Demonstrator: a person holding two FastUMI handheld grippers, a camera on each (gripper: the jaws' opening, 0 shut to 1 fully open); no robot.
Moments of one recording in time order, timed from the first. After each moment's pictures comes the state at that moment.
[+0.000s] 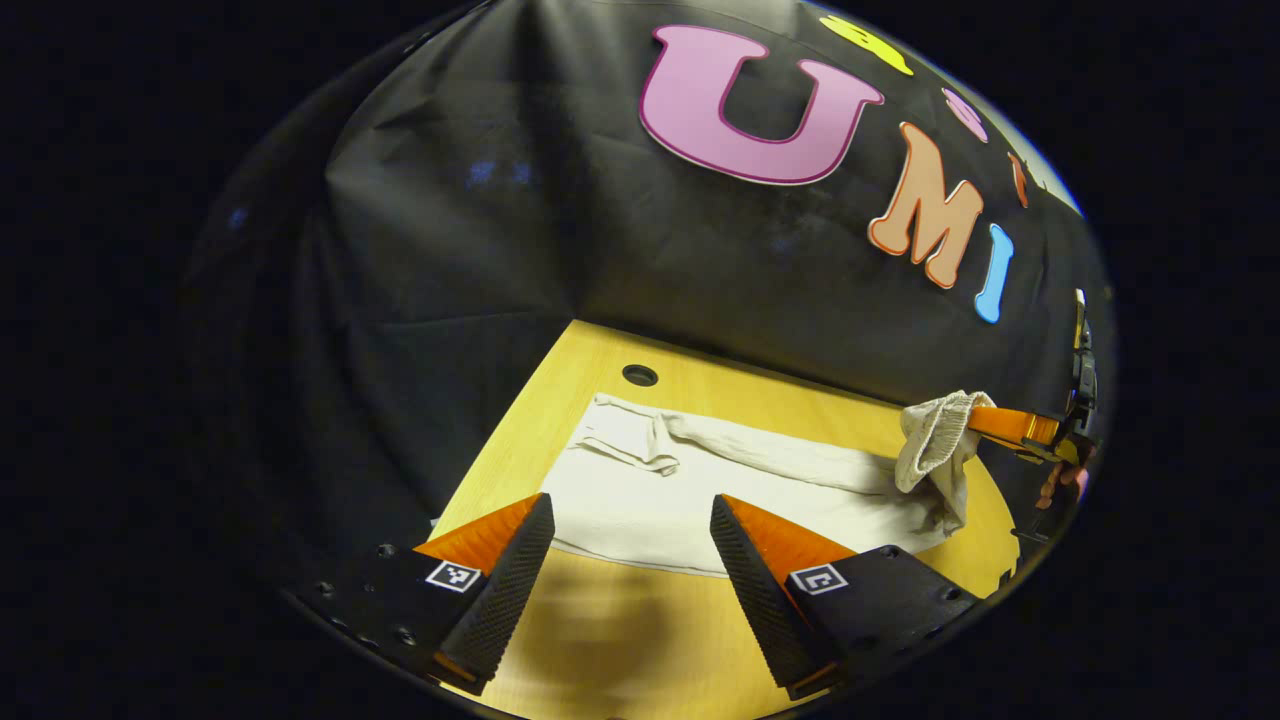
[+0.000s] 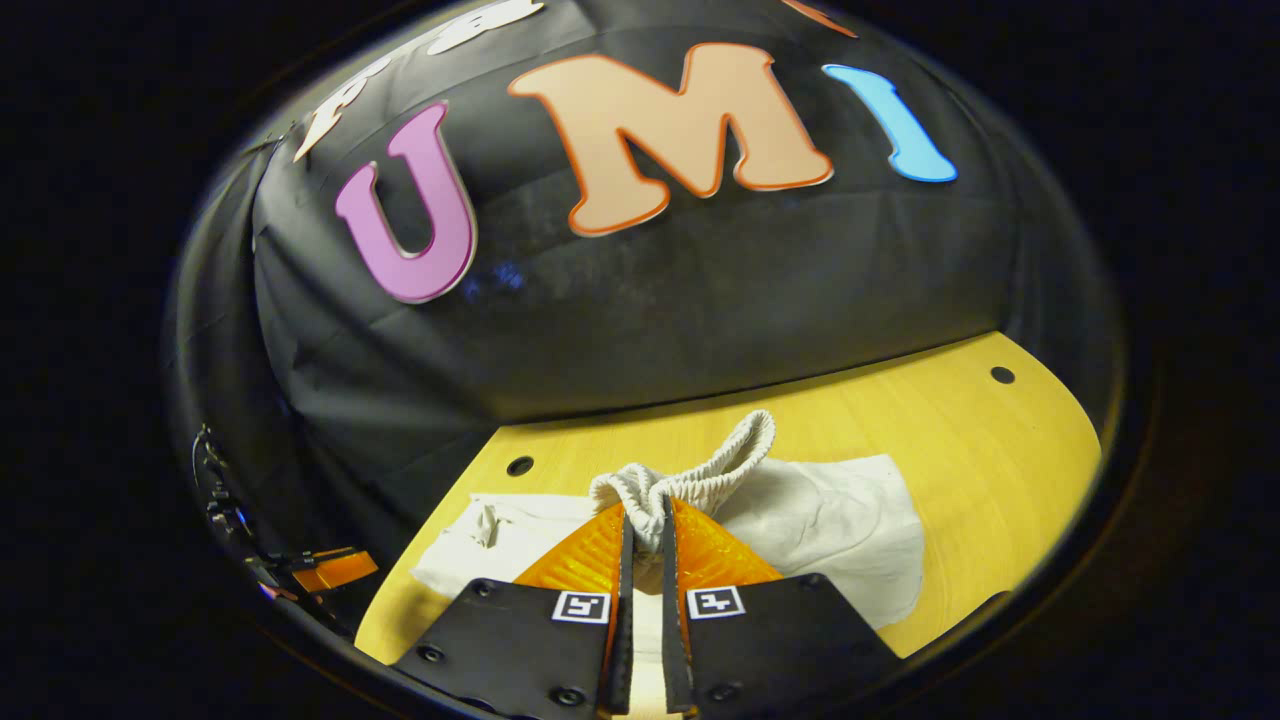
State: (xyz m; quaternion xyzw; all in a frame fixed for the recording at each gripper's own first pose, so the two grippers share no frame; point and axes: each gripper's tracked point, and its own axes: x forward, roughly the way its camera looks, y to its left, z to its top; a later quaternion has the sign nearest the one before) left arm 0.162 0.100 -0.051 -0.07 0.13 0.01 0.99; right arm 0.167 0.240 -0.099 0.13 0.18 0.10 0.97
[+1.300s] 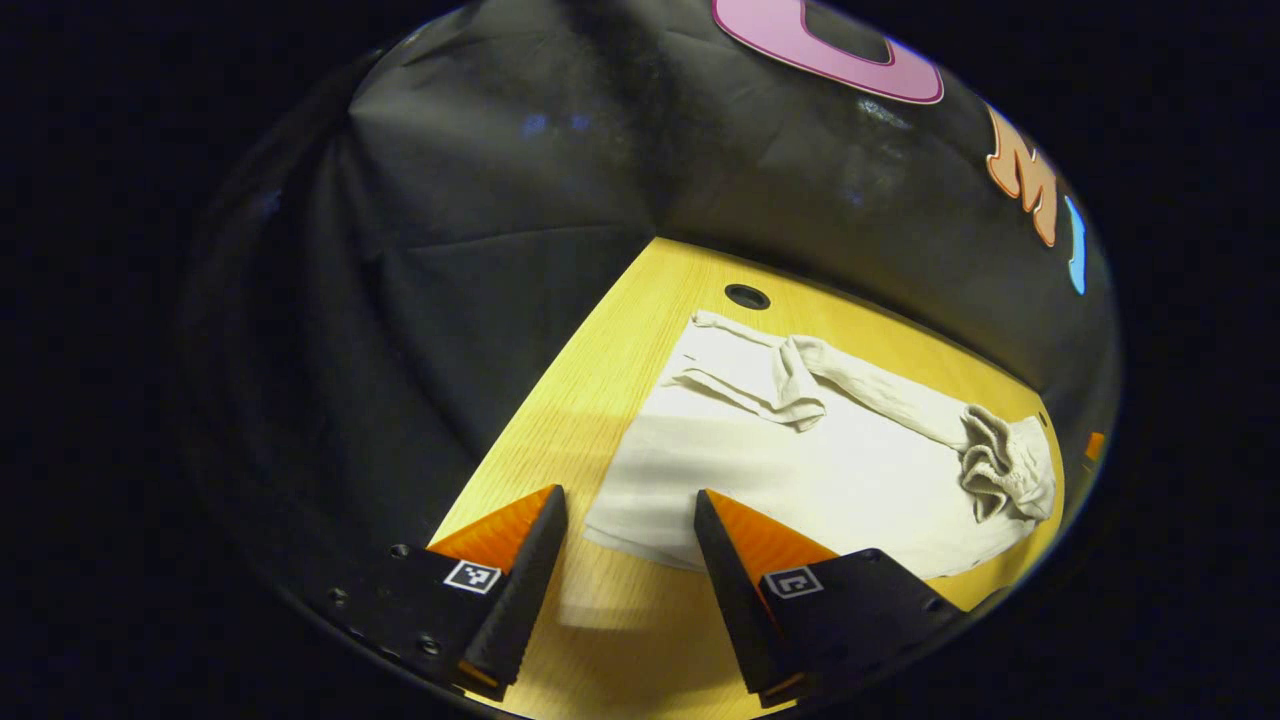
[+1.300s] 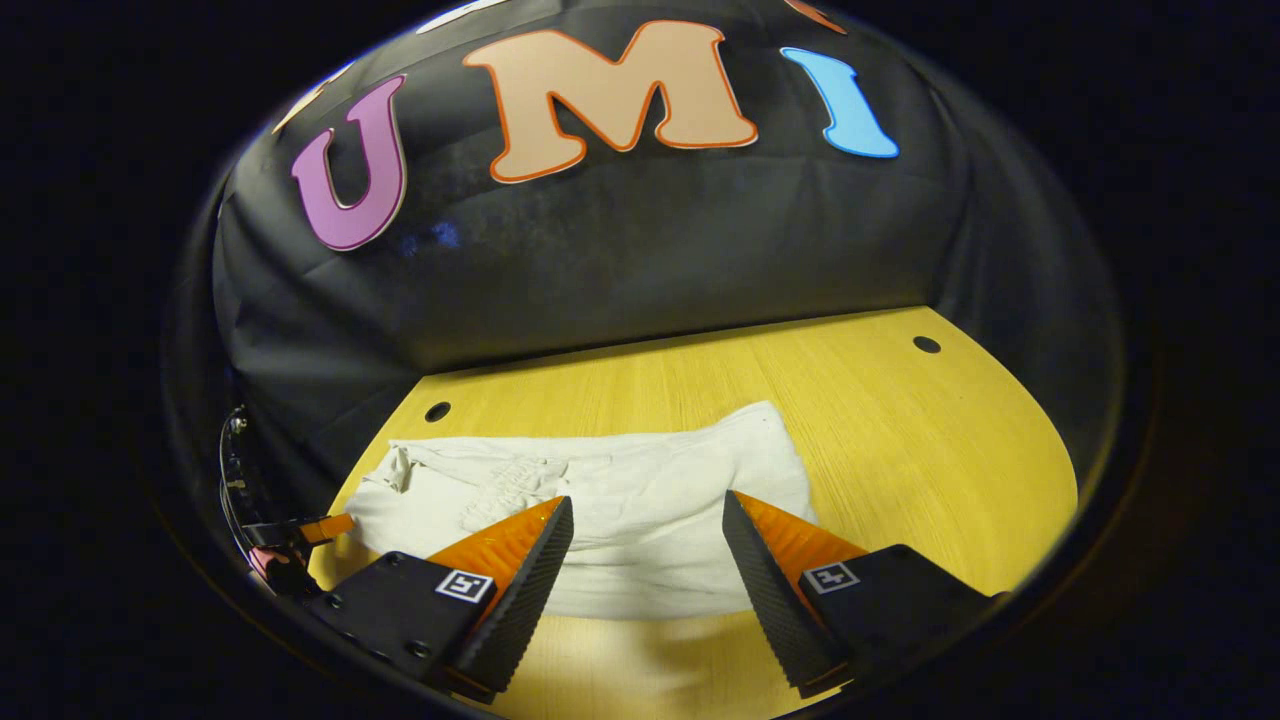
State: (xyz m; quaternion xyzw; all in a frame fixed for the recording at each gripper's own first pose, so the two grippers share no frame) left arm 0.158 0.120 -0.083 -0.06 0.23 0.12 0.96; right arm 0.126 0.143 -0.147 0.11 0.23 0.00 0.97
